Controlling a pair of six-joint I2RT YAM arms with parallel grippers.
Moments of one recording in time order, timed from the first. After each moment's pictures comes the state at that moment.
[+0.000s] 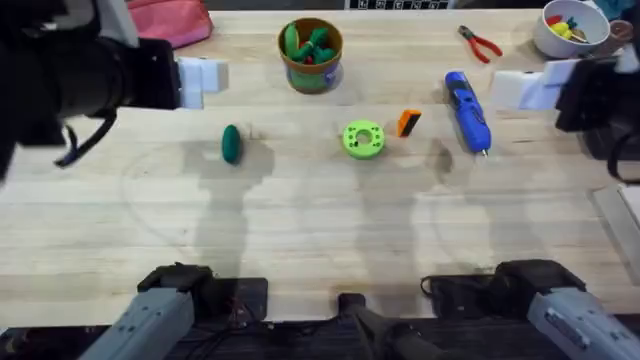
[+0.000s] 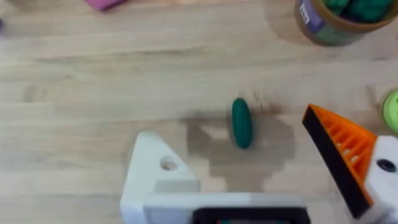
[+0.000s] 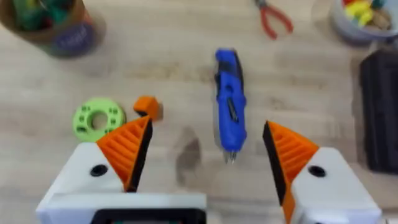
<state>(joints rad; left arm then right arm) -0.01 0.97 1.07 -0.85 -0.05 0.05 0.00 0.79 0.98 -0.84 -0.01 -0.05</state>
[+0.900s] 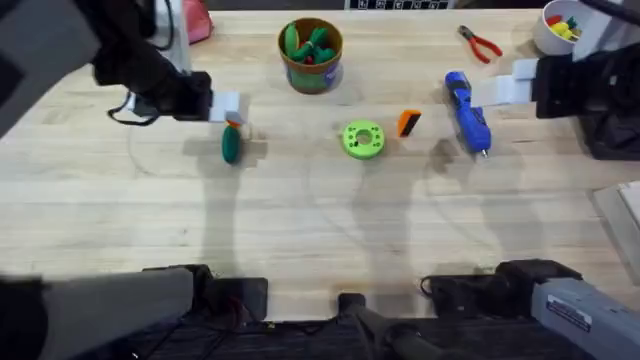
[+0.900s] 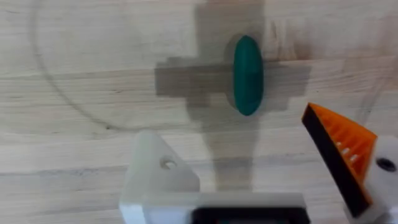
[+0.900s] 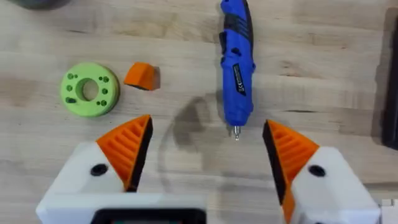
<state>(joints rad) 0.07 1.47 1.16 -1.04 0.06 0.07 0.00 1.05 1.11 -1.01 -0.01 -0.05</state>
